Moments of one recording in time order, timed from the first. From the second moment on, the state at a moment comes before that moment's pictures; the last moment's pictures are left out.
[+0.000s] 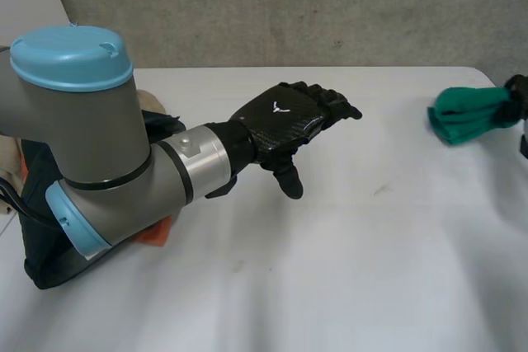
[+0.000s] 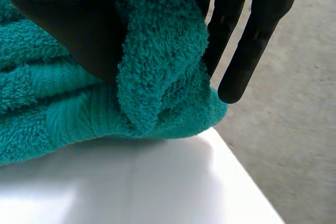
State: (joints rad) left arm 4.10 -2.03 -1.18 3.06 -1.02 3.36; right arm 1.45 -0.28 0.25 0.10 1.46 3.12; left_hand 0.19 0.21 0.21 0.20 0.05; right_hand 0.80 1.10 1.12 1.20 0.96
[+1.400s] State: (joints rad) left arm 4.54 -2.15 -1.33 3.27 -1.50 3.89; right arm 1.59 -1.28 1.81 -0.19 0.99 2.48; left_hand 1.12 1.13 1.12 1.13 0.88; right_hand 0.23 0.22 0.22 0.21 0.05
